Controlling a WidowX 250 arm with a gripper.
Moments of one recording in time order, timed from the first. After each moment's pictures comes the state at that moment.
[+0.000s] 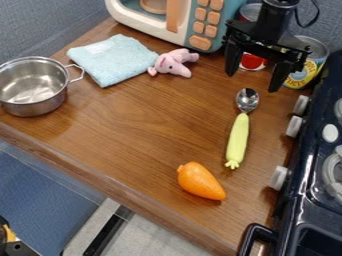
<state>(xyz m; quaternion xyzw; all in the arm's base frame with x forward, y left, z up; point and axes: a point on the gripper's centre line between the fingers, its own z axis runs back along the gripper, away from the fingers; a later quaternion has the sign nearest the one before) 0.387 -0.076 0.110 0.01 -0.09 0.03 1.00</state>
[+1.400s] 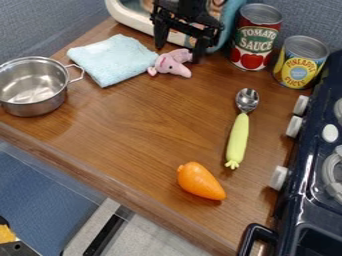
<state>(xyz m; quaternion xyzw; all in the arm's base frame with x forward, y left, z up) 0.399 0.047 0.092 0.08 -0.06 0.10 0.99</state>
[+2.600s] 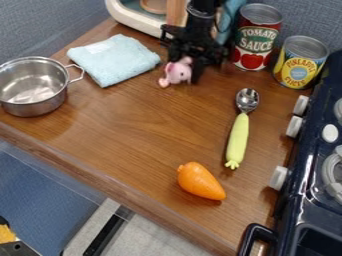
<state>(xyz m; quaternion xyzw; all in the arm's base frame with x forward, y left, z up) 0.401 0.025 0.056 0.05 -0.04 0.07 1.00</state>
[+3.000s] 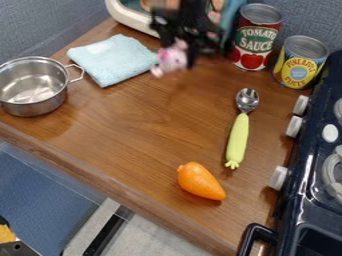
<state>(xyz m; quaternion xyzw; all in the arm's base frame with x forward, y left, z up) 0.370 0.038 0.108 0.06 -0.10 0.14 0.98</state>
